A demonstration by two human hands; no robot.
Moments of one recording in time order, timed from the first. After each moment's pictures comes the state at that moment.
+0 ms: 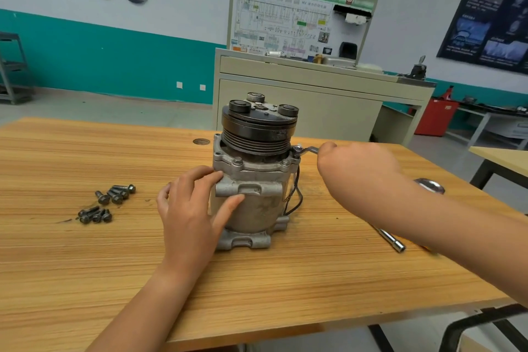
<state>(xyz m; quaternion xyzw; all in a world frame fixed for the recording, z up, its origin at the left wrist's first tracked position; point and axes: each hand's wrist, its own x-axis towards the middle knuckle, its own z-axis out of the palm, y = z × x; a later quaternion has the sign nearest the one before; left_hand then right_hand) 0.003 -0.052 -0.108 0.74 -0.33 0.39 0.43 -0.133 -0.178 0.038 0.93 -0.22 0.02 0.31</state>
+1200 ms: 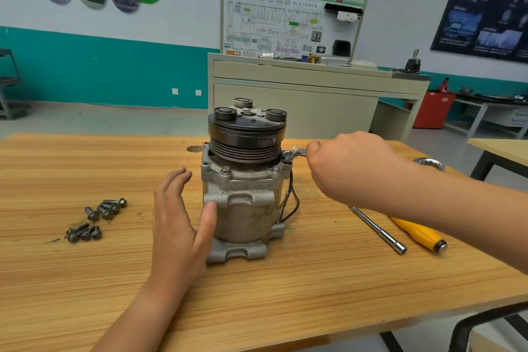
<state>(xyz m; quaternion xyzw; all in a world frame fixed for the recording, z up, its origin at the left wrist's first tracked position) 0.006 -0.049 -0.108 0.70 -0.35 0.29 0.55 -0.129 -0.194 0.047 0.93 -0.13 0.02 0.35</state>
